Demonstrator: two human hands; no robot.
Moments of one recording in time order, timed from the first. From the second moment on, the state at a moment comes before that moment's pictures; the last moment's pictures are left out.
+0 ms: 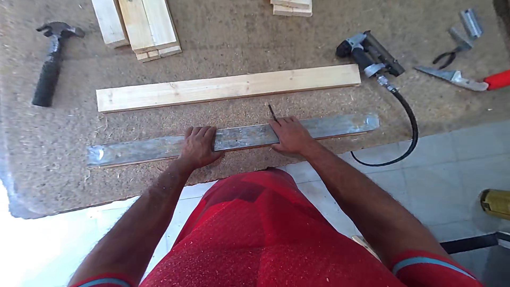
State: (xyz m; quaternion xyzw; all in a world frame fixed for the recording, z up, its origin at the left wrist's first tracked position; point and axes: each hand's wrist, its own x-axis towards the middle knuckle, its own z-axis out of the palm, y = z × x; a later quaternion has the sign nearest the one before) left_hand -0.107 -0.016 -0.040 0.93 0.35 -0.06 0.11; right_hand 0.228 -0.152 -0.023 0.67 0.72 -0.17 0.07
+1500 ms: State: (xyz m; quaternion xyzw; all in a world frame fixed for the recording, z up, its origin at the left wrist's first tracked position) left_hand 0.094 -0.043 -0.058 0.98 -0.05 0.01 0.17; right_hand 0.366 -0.332 -0.022 0.86 0.00 -0.02 -0.50
